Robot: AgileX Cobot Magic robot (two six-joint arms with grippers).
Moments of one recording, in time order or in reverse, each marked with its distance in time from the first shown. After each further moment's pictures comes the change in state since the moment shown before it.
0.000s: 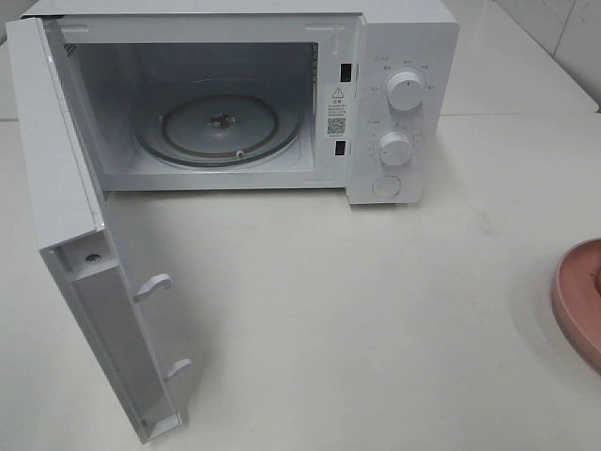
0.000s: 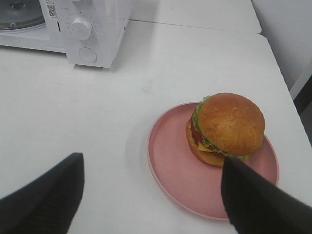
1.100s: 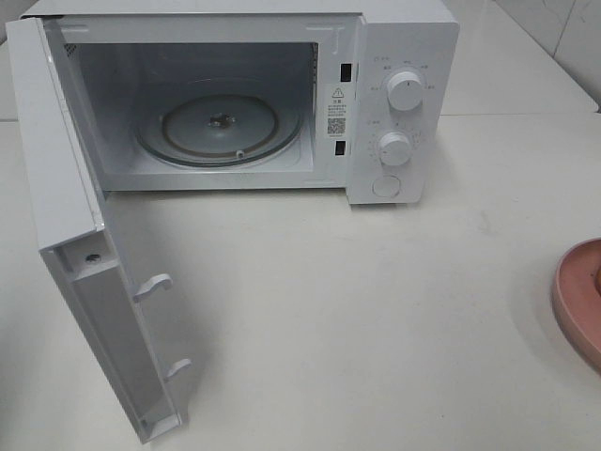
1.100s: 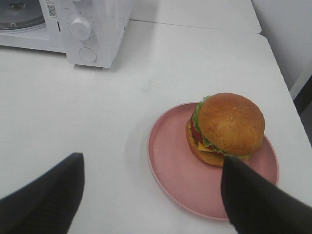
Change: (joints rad) left arm 0.000 0.470 0.086 -0.014 -0.656 0.022; right arm 0.000 0.000 0.000 0.000 0.000 0.000
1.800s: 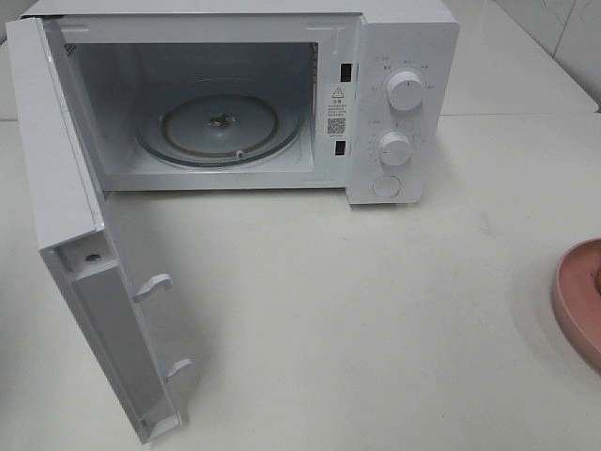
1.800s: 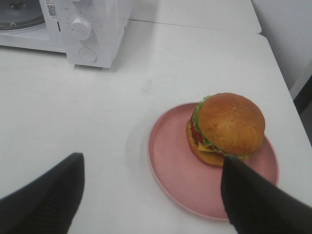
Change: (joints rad) left arm -0.001 0.313 0.139 -0.098 -0.563 0.136; right arm 0.000 0.000 0.000 0.000 0.000 0.000
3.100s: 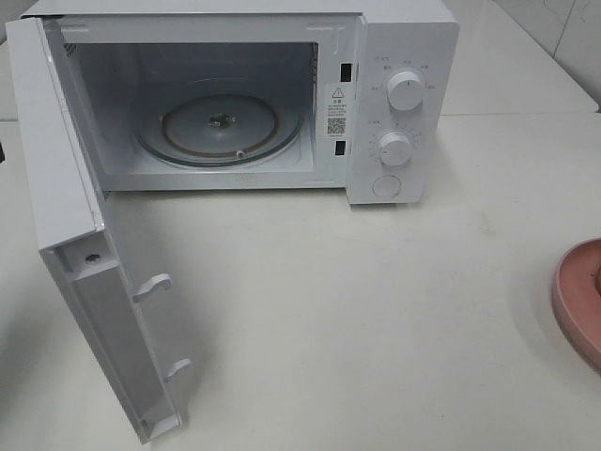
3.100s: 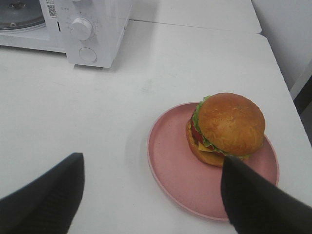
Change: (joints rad) left arm 0.000 0.553 0.006 1.060 -0.717 -0.815; right arm 0.000 0.000 0.000 0.000 0.000 0.000
